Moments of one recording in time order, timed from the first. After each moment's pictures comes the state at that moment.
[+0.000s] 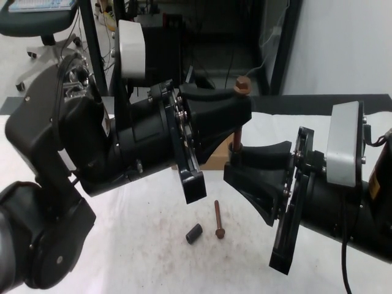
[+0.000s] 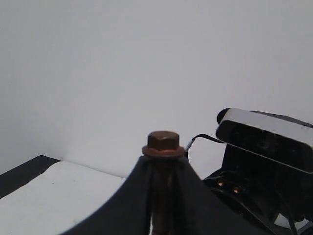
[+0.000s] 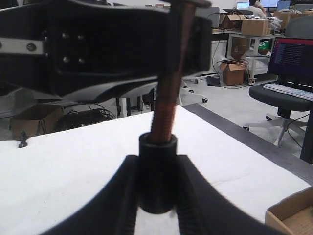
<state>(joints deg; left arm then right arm) -36.4 72.0 -33.4 -45.4 39.8 -17.5 35.9 59.8 -22.6 -31.3 -27.0 0.3</state>
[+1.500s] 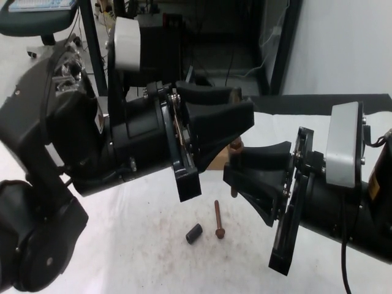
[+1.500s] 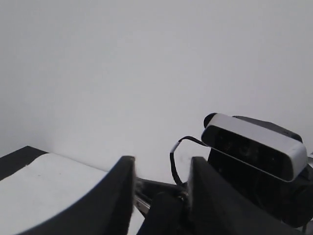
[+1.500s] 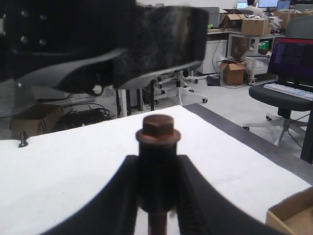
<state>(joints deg) -36.4 69.3 -33.4 -43.4 40.7 -20.7 35.9 59.8 -22.6 -31.3 -26.7 0.4</state>
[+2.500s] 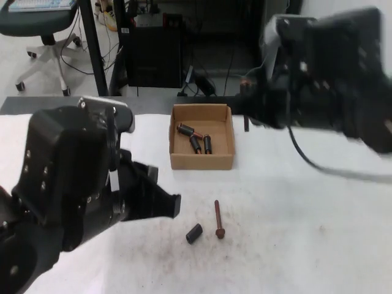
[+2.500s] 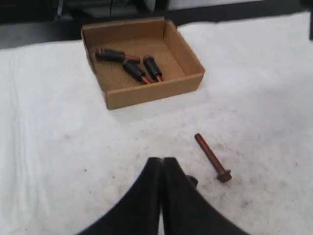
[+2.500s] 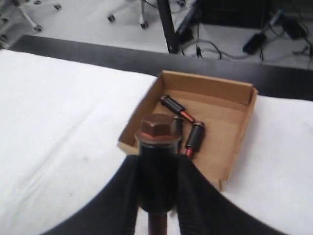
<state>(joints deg) -36.4 61.6 -33.6 9.1 -6.5 -12.3 25.9 84.5 -59.0 11.5 -5.0 12.4</state>
